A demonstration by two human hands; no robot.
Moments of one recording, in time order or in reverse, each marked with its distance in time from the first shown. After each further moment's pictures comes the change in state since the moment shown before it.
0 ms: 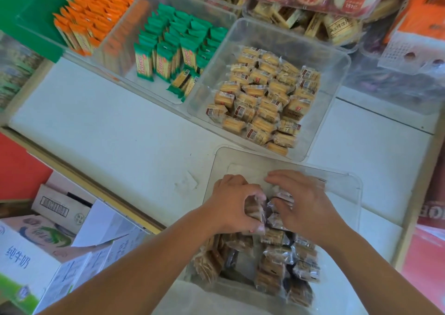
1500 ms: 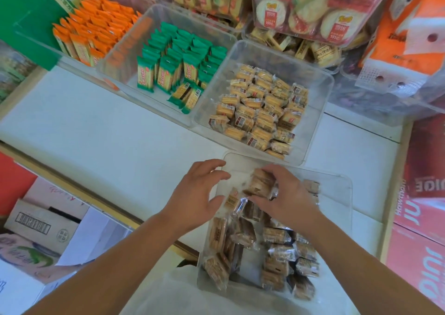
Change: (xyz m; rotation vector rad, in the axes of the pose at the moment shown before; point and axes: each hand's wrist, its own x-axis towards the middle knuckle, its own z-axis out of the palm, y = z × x) left_hand -0.052 -0.065 -0.042 -0.032 0.488 0.225; right_hand 0.023 -0.054 0.011 0.049 -0.008 0.346
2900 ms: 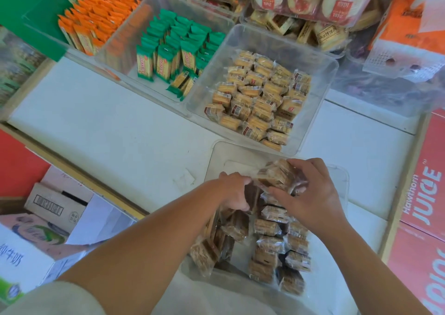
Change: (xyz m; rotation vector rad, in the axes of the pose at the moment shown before) left_hand 0.074 0.057 0.072 0.184 -0.822 -0.461; right_hand -0.023 0.046 -0.028 0.130 0.282 -0.098
